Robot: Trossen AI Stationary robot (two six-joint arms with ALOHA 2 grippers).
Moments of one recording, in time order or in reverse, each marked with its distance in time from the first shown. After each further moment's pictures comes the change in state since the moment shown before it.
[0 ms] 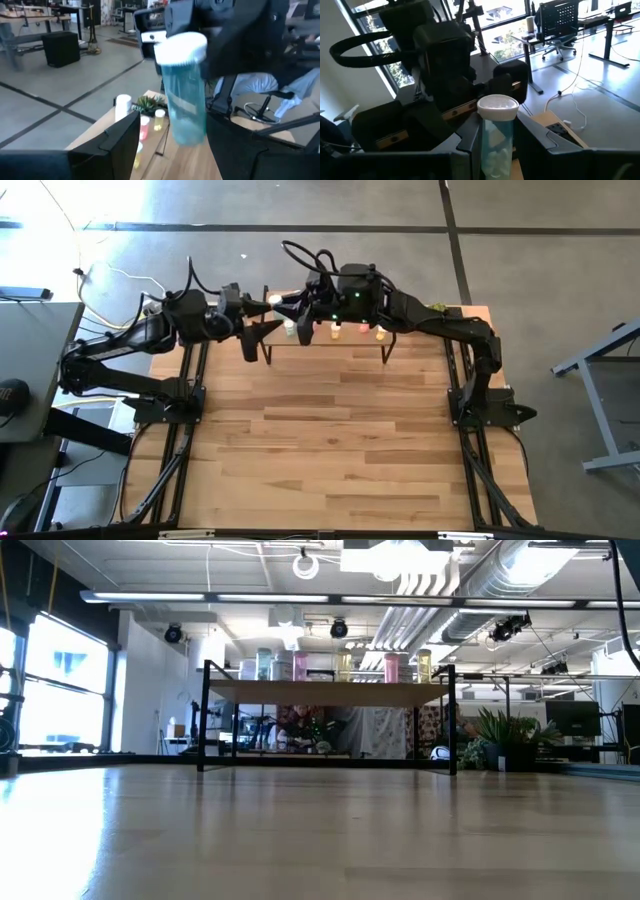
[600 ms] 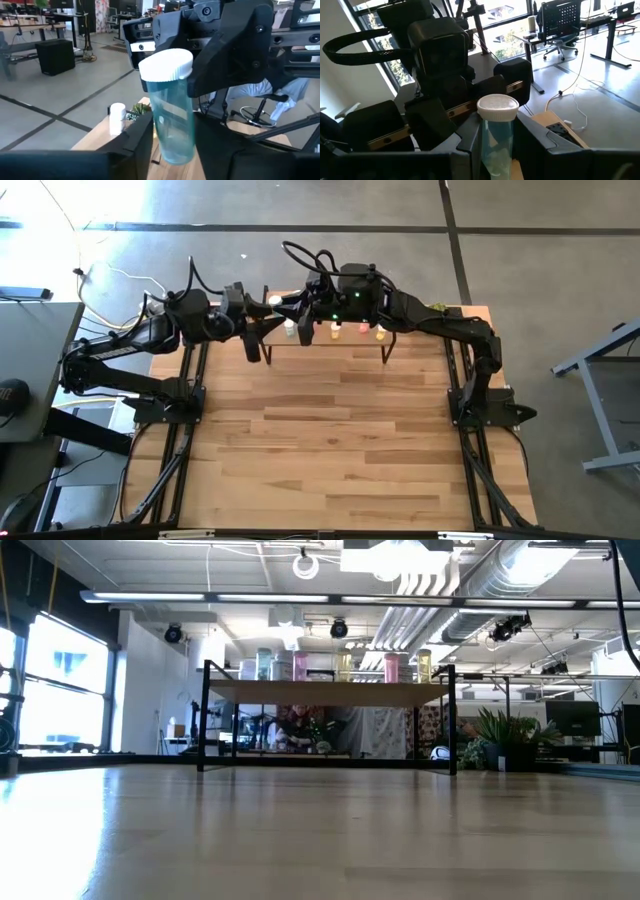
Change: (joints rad) left arm 0.000 0.022 0.000 0.061 0.019 0.019; right arm -0.001 -0.002 0.000 -0.003 -0.015 -0.006
